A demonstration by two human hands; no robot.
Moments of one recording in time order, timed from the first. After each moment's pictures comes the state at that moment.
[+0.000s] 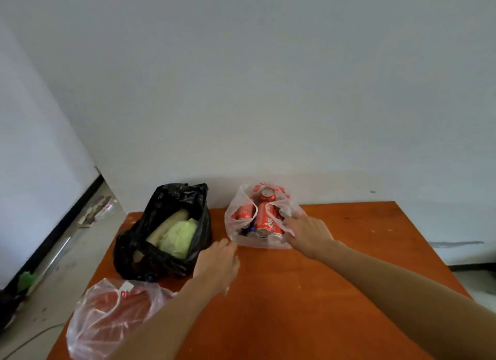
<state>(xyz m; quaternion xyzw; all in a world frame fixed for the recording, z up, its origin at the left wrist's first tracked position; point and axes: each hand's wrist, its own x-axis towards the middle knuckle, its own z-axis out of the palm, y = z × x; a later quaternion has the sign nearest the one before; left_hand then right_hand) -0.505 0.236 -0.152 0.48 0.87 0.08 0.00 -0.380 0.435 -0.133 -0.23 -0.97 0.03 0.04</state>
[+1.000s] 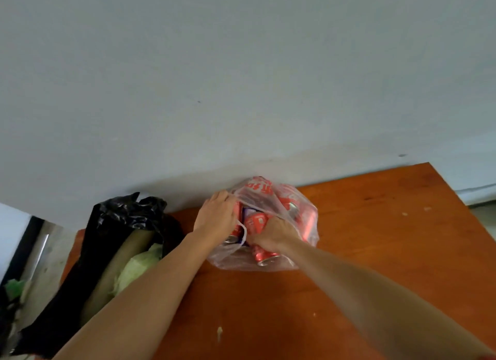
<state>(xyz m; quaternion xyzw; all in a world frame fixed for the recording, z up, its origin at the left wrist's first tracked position) -0.675 0.458 -0.232 0.55 0.83 0.03 0.07 -0.535 0.540 -0.259 -0.47 -0.79 0.36 -0.14</state>
